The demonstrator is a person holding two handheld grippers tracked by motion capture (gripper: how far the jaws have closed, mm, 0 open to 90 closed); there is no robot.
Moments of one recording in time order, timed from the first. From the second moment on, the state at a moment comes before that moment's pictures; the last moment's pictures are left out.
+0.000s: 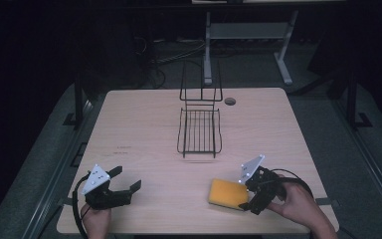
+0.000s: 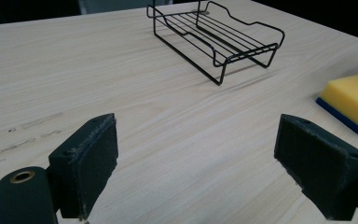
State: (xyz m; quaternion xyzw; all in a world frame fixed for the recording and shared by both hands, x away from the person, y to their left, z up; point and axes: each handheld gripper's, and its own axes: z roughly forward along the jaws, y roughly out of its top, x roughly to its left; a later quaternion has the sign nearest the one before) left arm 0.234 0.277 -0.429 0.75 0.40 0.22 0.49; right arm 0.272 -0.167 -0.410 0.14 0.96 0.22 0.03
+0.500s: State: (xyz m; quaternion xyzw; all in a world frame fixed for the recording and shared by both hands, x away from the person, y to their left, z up) left arm 0.234 0.280 -0.428 0.74 0.40 0.22 0.49; right arm 0.277 -0.148 -0.412 0.13 0.97 0.21 0.03
